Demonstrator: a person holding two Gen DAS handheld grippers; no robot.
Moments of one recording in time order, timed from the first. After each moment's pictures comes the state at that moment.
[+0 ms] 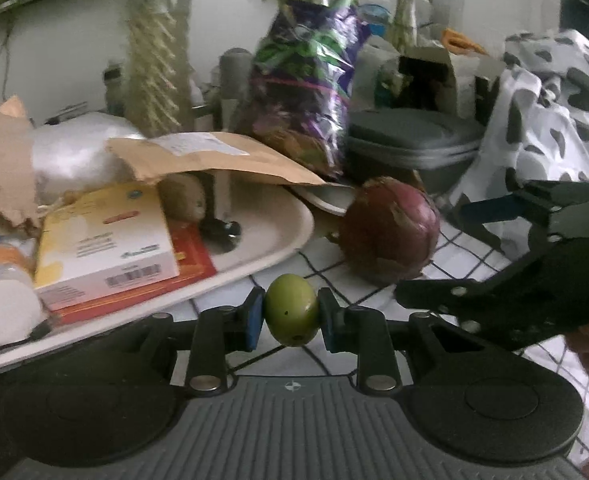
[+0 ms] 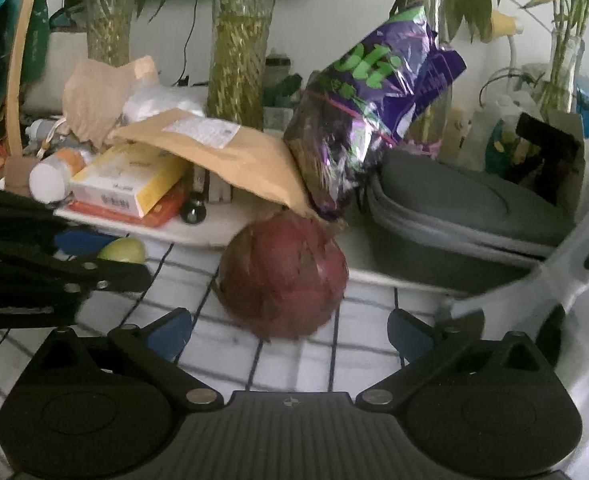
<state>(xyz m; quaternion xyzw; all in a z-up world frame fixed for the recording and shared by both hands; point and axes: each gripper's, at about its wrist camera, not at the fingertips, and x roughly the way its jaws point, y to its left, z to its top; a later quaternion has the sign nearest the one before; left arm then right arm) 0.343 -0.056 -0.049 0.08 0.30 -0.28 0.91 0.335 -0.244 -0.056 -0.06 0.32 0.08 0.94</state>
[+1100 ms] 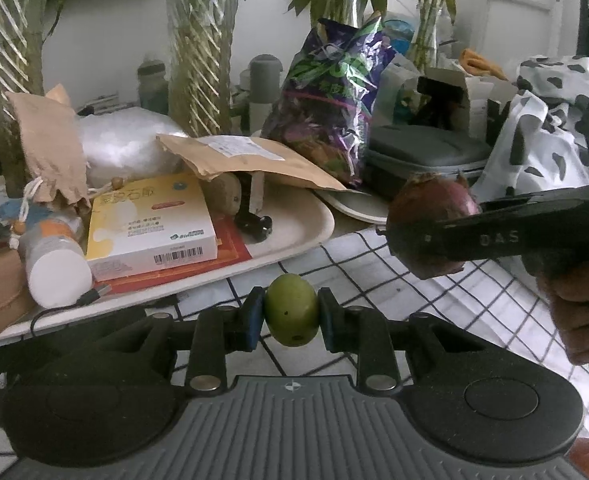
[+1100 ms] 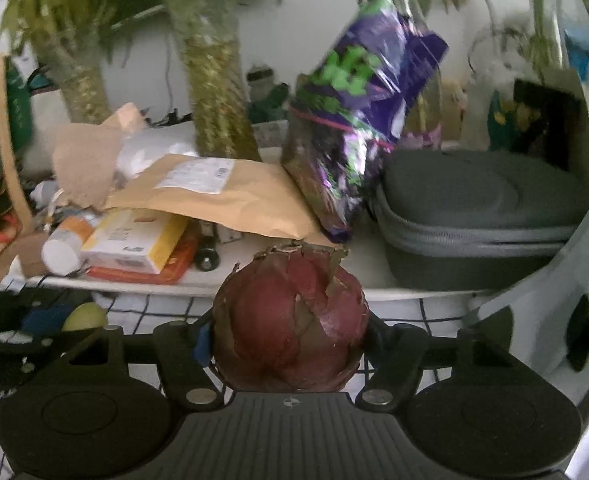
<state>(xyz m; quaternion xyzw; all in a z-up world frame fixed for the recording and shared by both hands) 0.319 -0.030 -0.031 0.05 0.31 -0.25 0.91 0.348 -0.254 -0.038 0.05 0.33 0.09 0.94</state>
